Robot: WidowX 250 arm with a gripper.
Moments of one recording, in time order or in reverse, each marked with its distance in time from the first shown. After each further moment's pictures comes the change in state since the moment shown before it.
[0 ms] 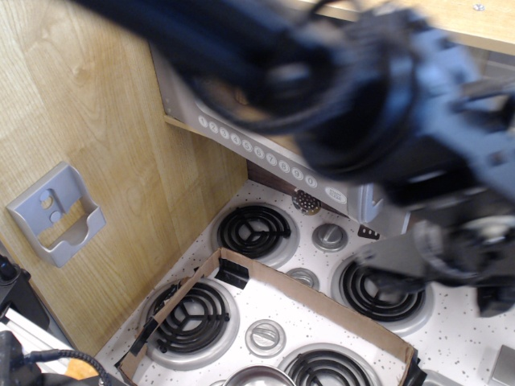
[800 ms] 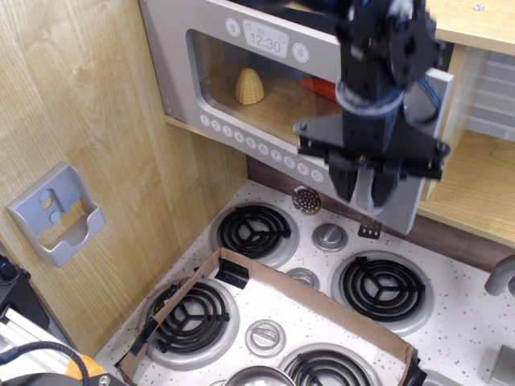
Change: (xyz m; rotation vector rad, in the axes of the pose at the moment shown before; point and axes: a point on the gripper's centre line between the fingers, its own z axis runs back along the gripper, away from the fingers) arm 0.069 0.065 0.002 0.040 0.133 -0.108
